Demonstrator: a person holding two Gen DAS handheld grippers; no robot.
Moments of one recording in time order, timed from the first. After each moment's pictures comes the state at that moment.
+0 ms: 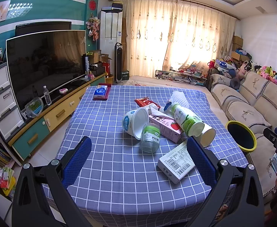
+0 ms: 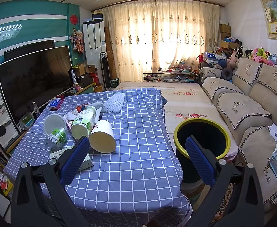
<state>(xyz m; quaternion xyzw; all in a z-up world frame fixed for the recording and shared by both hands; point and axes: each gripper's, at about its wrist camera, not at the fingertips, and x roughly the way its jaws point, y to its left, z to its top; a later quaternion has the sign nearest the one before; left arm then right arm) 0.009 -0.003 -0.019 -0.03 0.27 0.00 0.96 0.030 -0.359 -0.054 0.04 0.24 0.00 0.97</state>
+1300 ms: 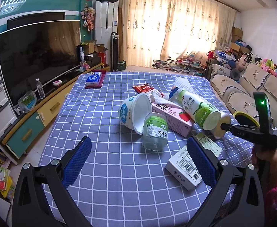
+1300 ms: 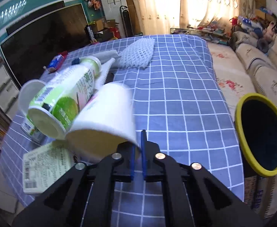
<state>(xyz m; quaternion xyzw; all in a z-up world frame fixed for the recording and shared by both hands) 0.081 -0.004 -0.074 -0.02 0.30 -0.02 0.95 0.209 -0.322 -0.154 0.04 0.41 0.11 0.90</state>
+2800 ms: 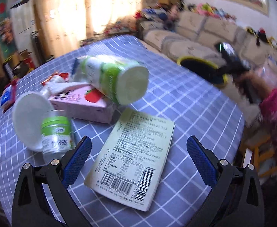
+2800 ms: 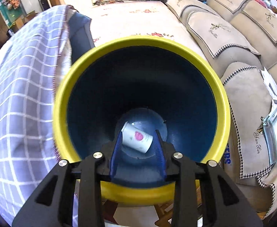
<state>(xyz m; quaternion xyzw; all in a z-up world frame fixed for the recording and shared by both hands) 0.151 -0.128 -0.142 0.14 0.39 -0.28 0.87 0.243 -0.555 -0.212 0.09 0.53 -0.12 0.83</state>
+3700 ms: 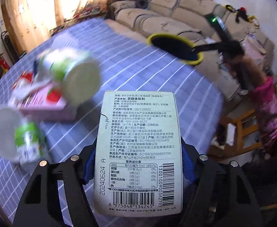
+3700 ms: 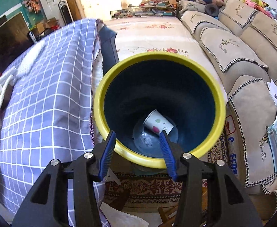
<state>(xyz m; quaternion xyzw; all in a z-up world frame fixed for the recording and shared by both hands) 0.148 -0.165 -0.127 0.16 0.45 -0.37 0.80 0.194 -0.542 -0.170 0.09 0.47 -0.08 0.87</state>
